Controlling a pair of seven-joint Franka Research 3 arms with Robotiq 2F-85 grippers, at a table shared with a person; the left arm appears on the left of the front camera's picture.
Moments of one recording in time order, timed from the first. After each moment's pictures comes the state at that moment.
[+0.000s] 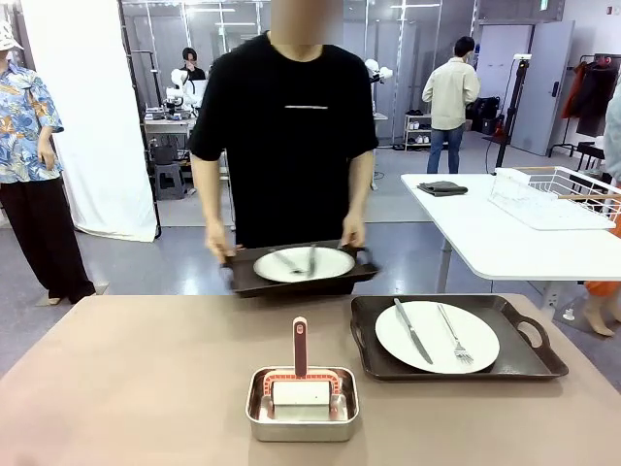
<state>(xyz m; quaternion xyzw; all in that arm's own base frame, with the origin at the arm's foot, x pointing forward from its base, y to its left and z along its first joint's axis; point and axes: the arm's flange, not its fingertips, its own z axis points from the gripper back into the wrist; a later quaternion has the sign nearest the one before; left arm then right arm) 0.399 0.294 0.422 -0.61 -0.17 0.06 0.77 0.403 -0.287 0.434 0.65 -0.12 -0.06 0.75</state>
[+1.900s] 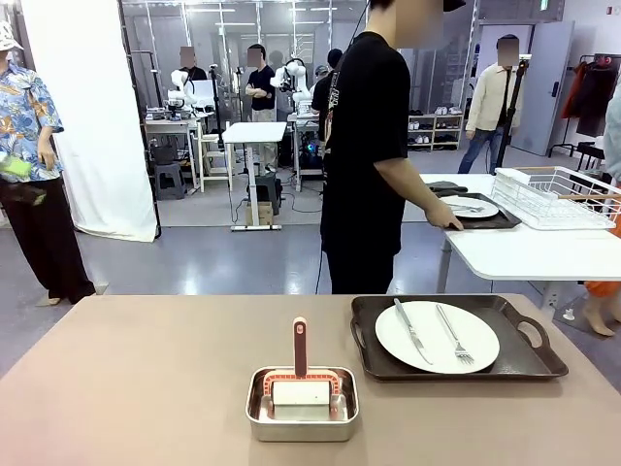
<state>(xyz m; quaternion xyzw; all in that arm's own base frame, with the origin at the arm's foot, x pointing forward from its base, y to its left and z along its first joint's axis) 0.445 0.141 0.609 -0.45 -0.27 -0.29 0.80 0.403 -0.287 0.433 0.65 -0.12 -0.06 0.75</state>
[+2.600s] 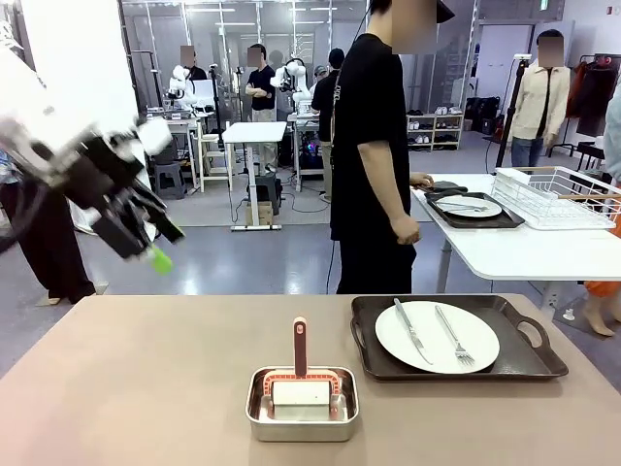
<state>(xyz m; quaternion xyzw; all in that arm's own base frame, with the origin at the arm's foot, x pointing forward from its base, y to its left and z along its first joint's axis) 0.364 -0.131 0.580 -0.18 -0.26 -0.65 0.69 0.403 -0.287 0.432 0.65 -0.12 -0.06 0.75</state>
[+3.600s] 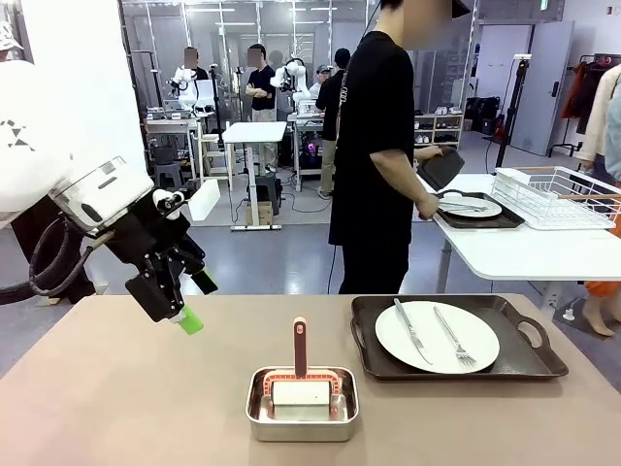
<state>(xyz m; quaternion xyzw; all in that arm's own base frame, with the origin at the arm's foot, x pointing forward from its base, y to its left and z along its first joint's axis) 0.336 -0.181 0.534 -0.17 -0.22 -0.70 0.66 0.403 -0.287 0.432 0.65 -0.12 -0.06 0.75</state>
